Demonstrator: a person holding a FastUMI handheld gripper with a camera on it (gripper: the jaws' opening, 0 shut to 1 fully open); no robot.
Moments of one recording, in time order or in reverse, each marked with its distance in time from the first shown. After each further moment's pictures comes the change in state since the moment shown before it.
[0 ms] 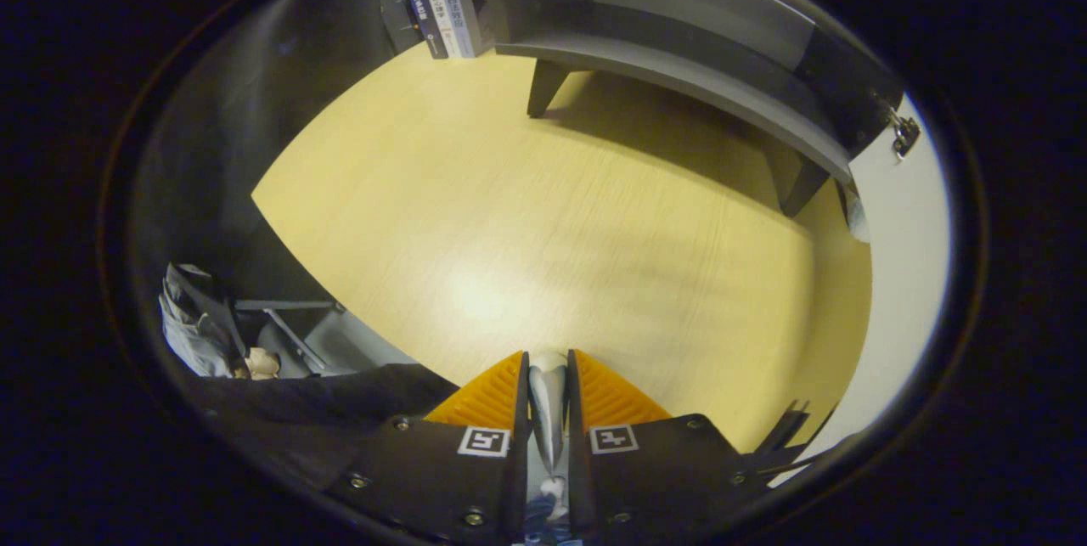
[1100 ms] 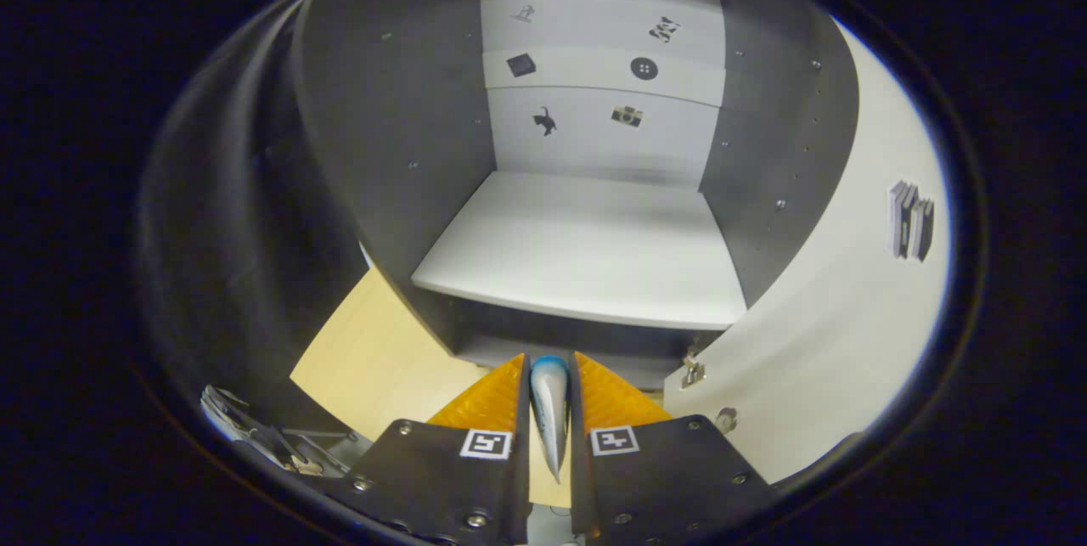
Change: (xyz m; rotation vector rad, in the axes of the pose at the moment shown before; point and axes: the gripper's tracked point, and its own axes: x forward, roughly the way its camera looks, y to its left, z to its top) arm -0.242 -0.113 0.259 0.170 -0.490 -0.106
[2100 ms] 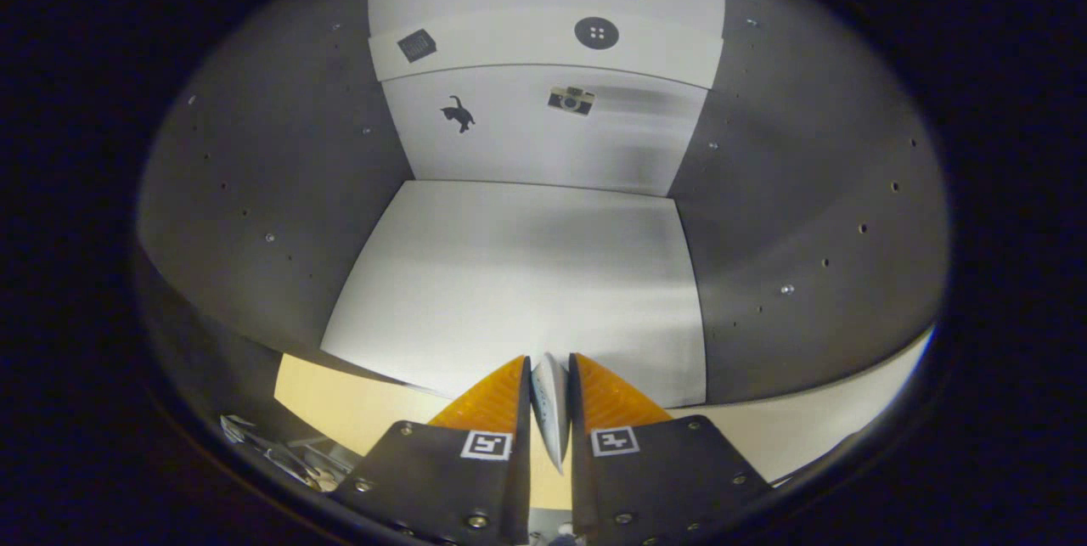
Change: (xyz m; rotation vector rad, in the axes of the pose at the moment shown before) arm 0.083 -0.056 0.058 0.039 0.204 -0.073
